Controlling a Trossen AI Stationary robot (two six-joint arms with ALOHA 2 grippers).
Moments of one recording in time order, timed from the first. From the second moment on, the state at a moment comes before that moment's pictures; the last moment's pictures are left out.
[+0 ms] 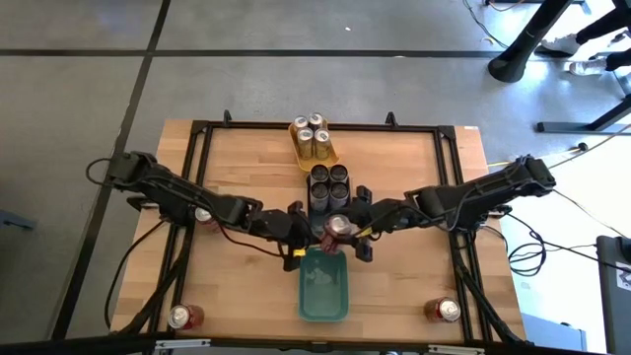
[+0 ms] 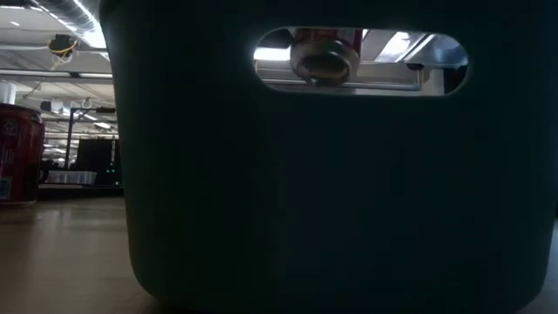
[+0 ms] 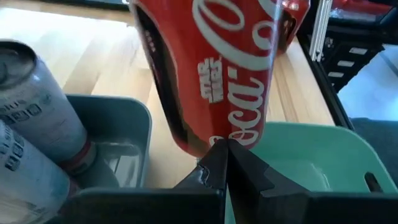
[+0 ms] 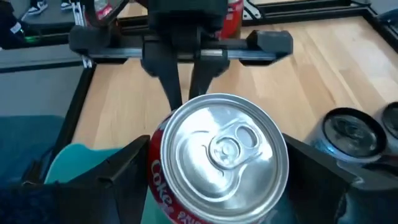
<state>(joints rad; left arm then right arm) -0.28 1.55 1.02 -0.03 -0.19 -0.26 0.31 1.42 1.20 -0.35 0.22 0.25</state>
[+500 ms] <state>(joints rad) -0.32 1.48 1.02 -0.17 -0.21 -0.33 0.41 1.48 1.20 -0.32 0.18 0.21</state>
